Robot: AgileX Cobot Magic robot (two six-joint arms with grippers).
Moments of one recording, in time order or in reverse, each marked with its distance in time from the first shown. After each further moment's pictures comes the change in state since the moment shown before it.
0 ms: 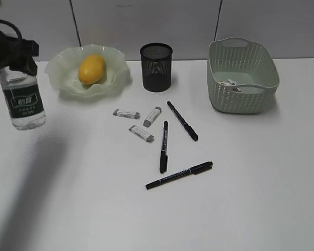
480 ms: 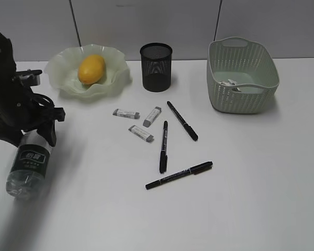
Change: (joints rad) left arm -0.020 0.316 -0.023 -0.122 0.210 0.007; right arm 0.000 0.000 0.000 0.000 0.004 0.000
